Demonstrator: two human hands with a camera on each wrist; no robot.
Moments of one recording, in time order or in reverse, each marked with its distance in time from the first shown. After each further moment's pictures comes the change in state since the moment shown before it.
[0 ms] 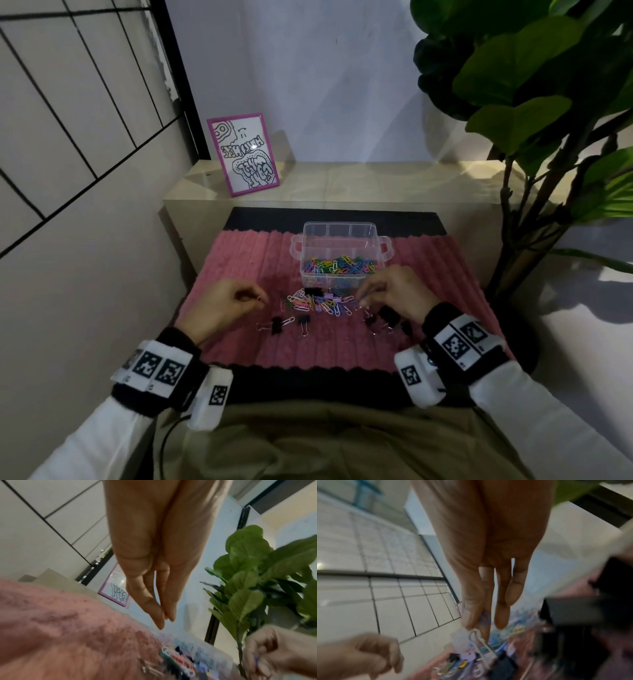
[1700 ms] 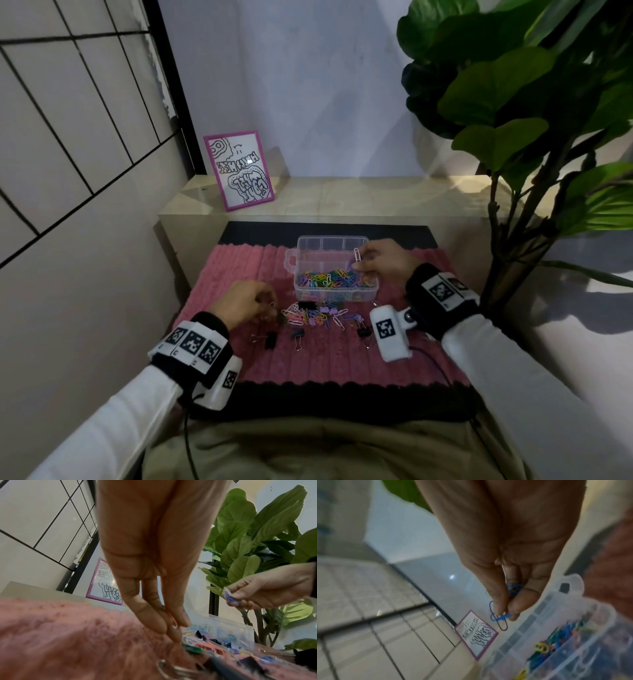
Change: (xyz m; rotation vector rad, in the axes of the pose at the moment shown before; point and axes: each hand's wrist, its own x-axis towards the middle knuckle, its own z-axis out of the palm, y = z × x) left_hand 0.042 0.014 0.011 0.320 -0.122 -0.002; right_hand 0.051 -0.014 -0.033 0.332 0.019 0.181
